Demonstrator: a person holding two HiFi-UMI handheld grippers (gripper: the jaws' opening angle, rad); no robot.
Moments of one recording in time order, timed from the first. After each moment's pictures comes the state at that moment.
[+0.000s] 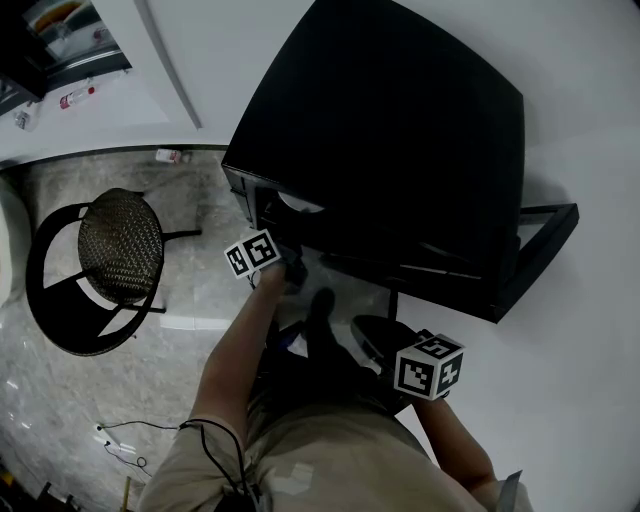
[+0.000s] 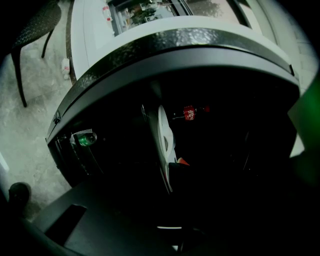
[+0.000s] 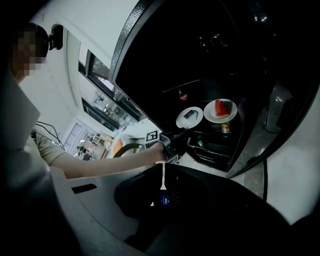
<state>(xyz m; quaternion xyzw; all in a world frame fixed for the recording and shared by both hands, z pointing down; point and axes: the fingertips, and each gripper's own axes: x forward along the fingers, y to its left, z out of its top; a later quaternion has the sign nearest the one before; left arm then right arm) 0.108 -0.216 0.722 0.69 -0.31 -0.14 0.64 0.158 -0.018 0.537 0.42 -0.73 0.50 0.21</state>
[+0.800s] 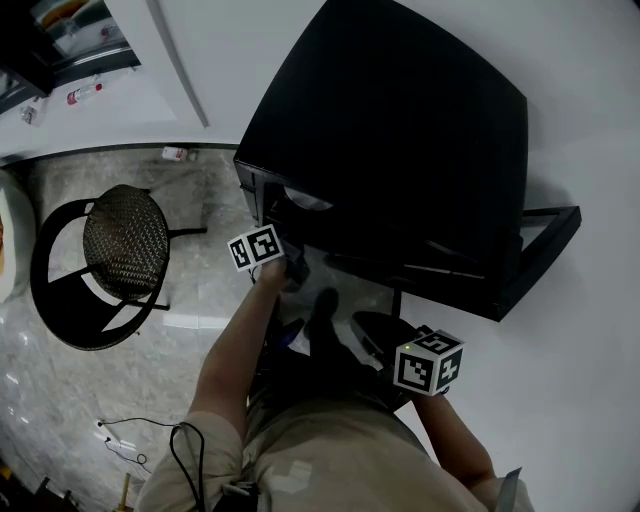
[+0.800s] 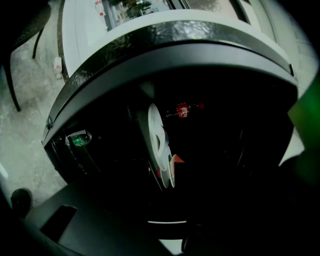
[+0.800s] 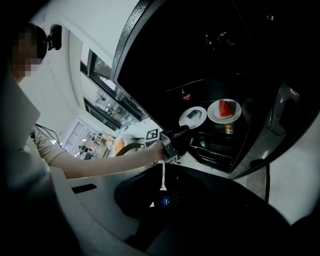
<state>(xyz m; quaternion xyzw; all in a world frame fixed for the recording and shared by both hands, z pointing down) 0.111 -0.215 0.707 0.71 -0.28 -0.12 0.64 0.149 -0.022 0.536 0.42 -0.73 0.50 0.21</state>
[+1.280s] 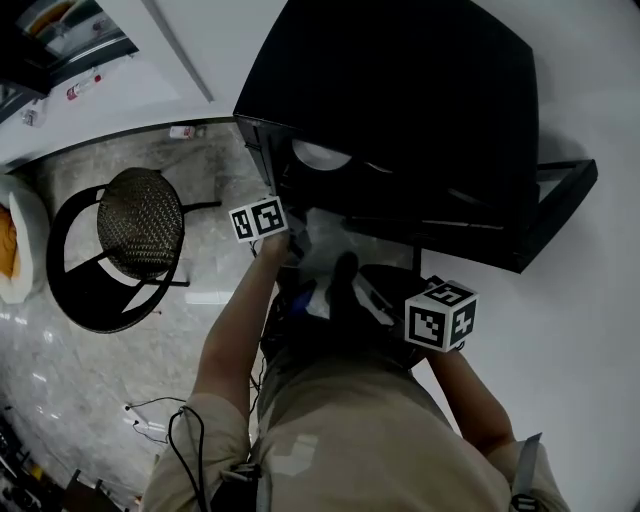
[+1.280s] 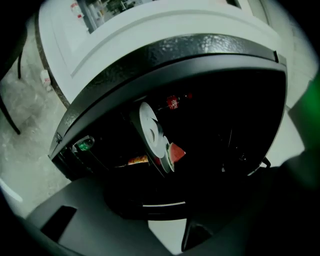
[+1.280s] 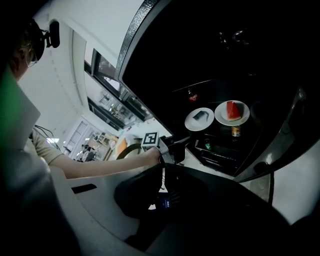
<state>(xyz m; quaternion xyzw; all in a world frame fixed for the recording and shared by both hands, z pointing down) 0.097 -0.192 0.695 0.75 -0.25 -0.05 0.61 0.130 -0.032 0.533 0.40 -0.75 0.49 0.20</state>
